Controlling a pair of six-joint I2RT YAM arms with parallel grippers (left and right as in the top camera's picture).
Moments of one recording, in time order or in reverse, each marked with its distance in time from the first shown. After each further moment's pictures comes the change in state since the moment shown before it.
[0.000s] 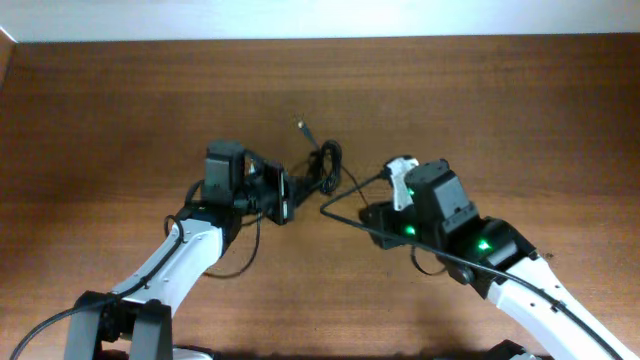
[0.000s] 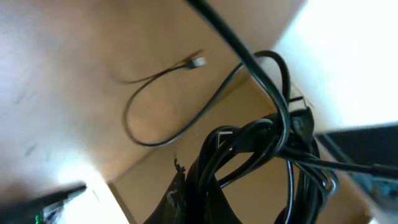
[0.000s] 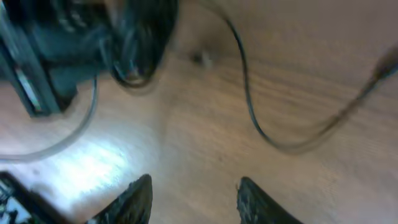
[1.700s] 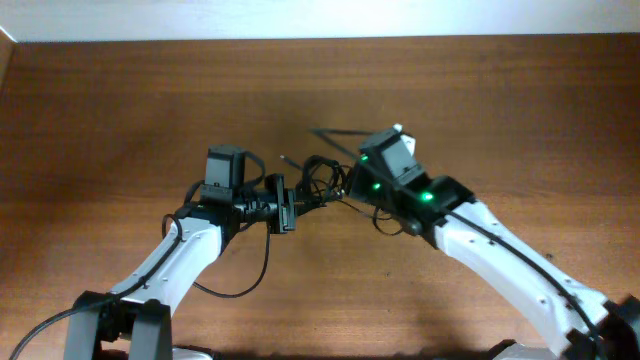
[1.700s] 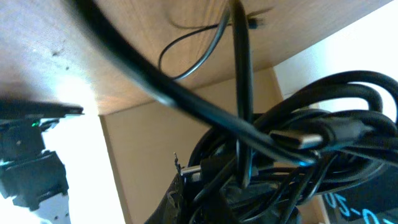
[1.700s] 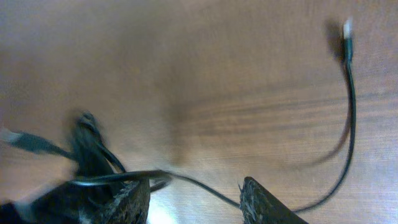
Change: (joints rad) left arm 0.005 0.000 0.014 -0.146 0.195 -0.221; right arm 0.026 0.309 0.197 0.053 0.232 0.499
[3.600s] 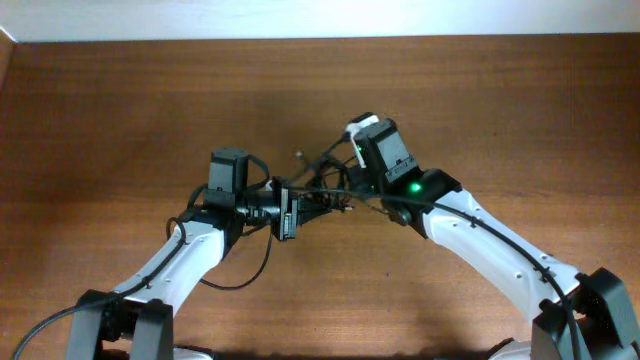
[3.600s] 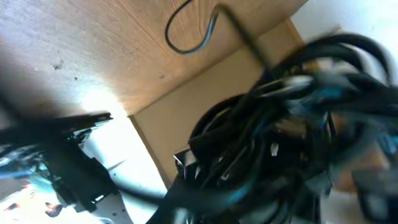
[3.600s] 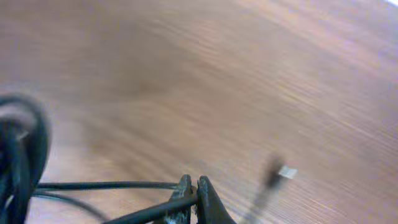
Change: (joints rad) left arm -0.010 0.000 -0.034 0.091 0.078 0.231; right arm -0.017 0.110 0.007 0.132 0.156 -0.843
